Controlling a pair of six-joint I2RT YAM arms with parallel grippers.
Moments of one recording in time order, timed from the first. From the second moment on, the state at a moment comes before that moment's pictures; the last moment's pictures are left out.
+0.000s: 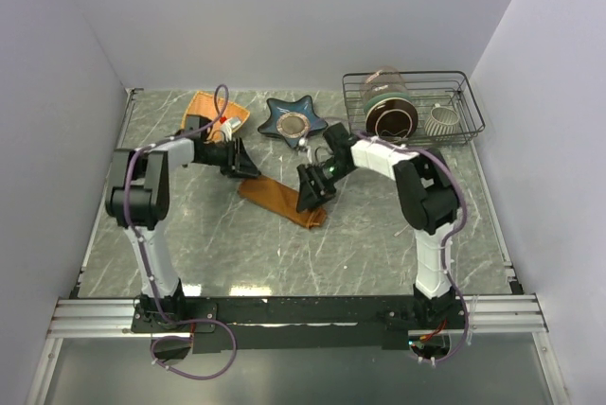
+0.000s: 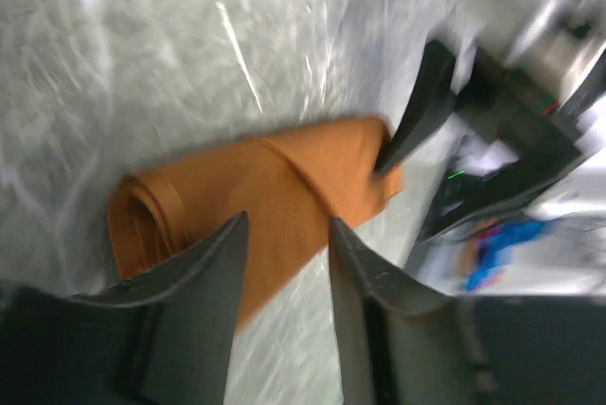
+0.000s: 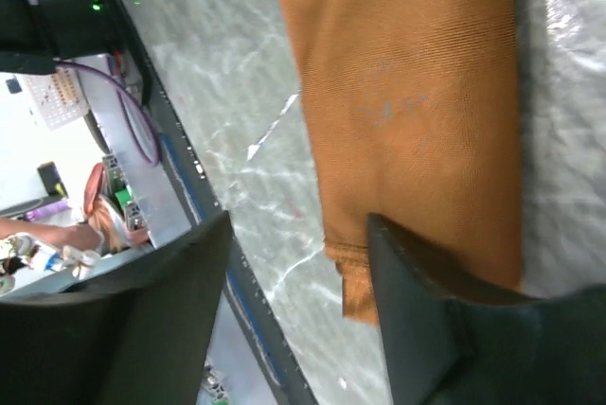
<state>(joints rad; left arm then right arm) -0.08 2.05 1.24 -0.24 1.05 -0.25 0.49 2.07 1.39 -0.66 -0.92 0.01</state>
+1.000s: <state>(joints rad) -0.18 1.95 1.26 -0.60 0.57 0.19 0.52 2.10 1.48 -0.85 -0.75 -0.20</state>
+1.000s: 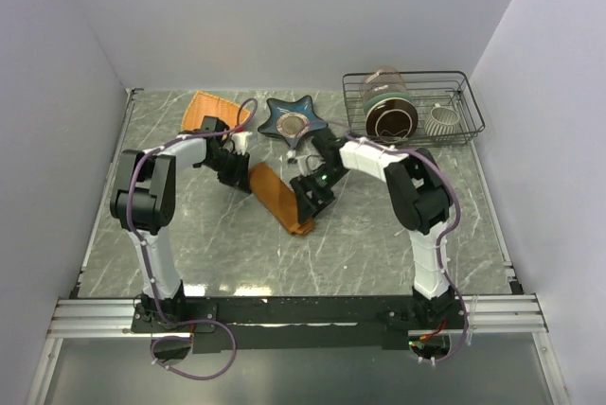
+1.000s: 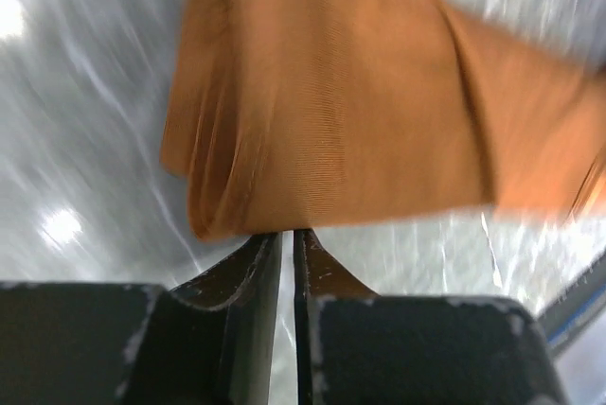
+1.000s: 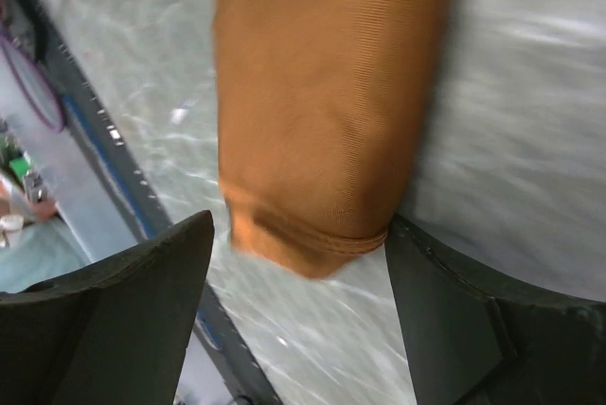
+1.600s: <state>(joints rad) -0.14 1.79 1.17 -0.48 0.63 0.10 0.52 1.79 1.28 -0.69 -0.67 -0.02</state>
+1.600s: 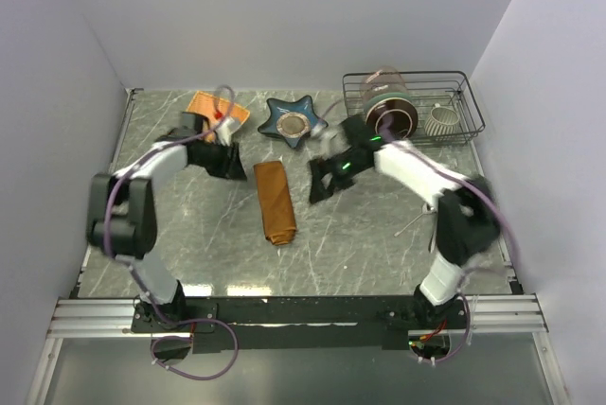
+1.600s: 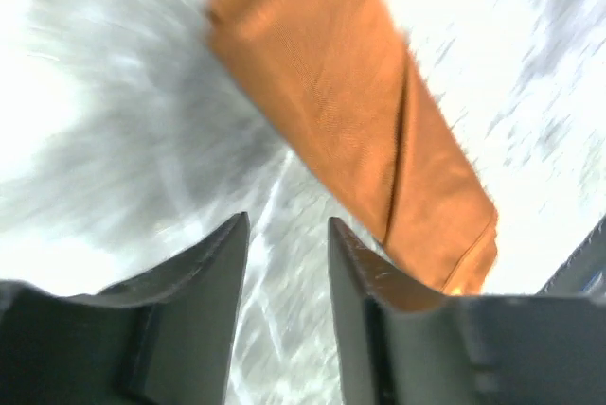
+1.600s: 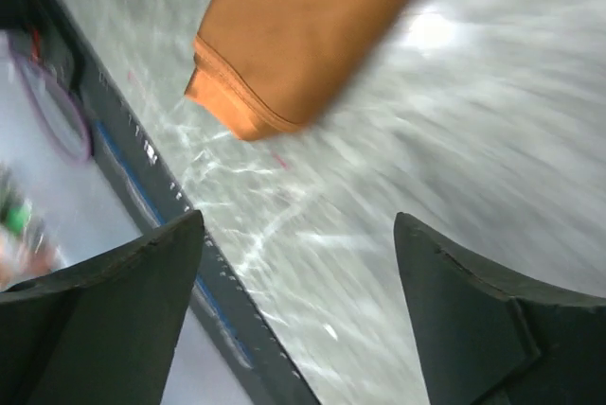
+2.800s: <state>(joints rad) -0.10 1.36 1.16 -0.15 0.34 -0.29 -0.27 1.57 0.99 -0.78 0.06 0.24</state>
